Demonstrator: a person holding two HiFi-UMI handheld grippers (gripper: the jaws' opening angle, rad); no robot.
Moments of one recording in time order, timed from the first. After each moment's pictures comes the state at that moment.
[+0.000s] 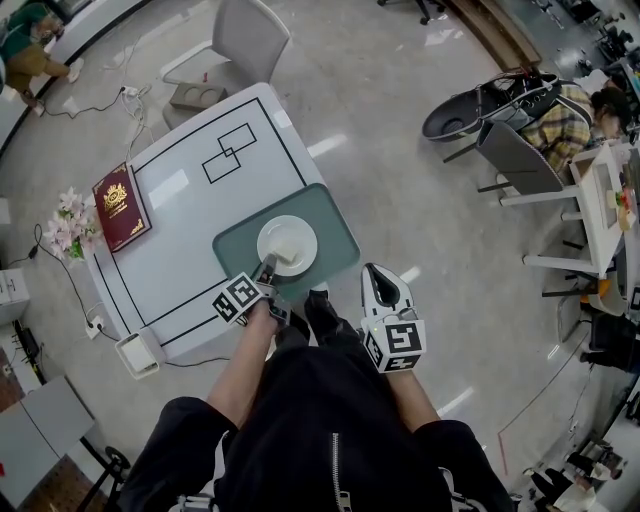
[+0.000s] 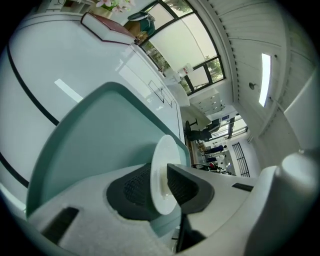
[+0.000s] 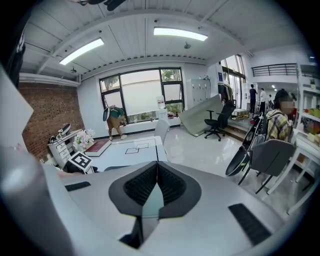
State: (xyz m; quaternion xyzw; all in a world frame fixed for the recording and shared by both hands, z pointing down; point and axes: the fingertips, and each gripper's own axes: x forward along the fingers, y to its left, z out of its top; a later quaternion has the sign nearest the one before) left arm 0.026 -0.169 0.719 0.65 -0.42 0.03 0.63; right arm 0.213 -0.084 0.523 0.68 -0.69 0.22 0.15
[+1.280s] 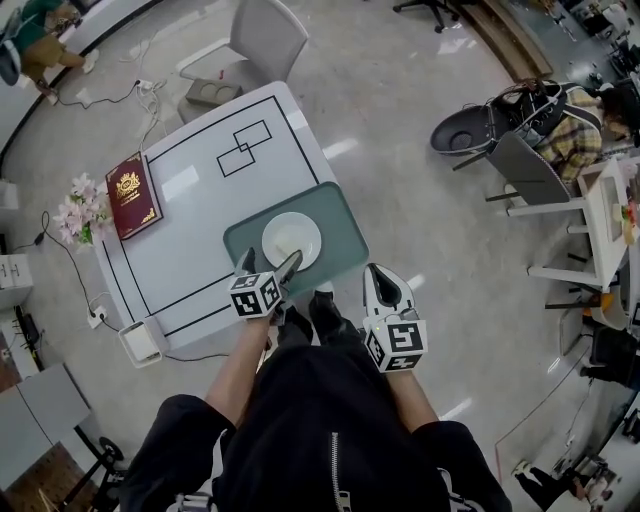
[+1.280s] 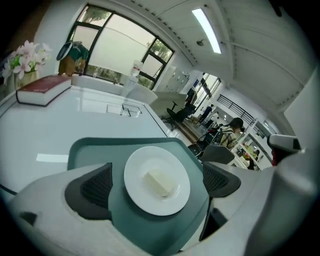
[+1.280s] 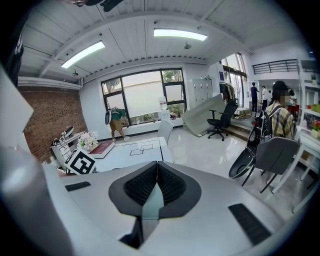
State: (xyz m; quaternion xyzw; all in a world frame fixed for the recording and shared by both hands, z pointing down) left arm 0.034 -0.179 0.687 0.81 -0.39 0.18 0.39; right arm 0.197 -0.083 0.521 0.67 -0.70 0.23 0.14
